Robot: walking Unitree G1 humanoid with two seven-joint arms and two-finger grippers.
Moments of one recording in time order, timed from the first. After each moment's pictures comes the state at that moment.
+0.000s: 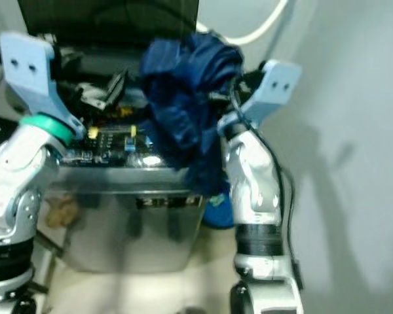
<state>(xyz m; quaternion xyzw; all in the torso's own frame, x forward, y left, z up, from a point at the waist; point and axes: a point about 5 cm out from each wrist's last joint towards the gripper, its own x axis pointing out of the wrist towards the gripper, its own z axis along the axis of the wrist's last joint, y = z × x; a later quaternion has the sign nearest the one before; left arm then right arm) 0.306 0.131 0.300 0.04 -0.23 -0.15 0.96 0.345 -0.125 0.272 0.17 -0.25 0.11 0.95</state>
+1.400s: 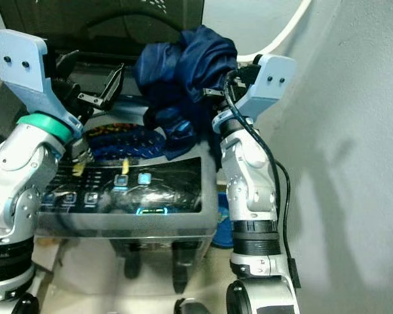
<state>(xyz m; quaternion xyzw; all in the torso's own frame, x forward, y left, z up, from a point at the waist) 0.307 0.130 0.300 0.03 -0.22 -0.15 0.96 0.345 -0.120 0.274 0.16 -0.25 0.12 0.95</state>
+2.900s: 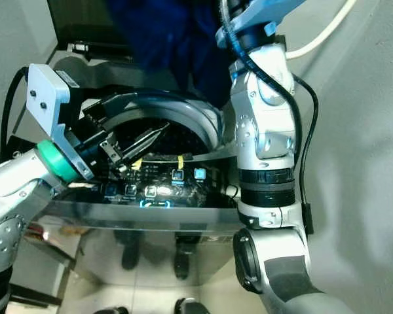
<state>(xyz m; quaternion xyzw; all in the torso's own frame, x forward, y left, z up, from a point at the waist) 0.266 0.105 0.283 0.06 -0.17 -0.39 0.90 0.335 -0.106 0.378 0.02 -0.41 0.21 0.89</state>
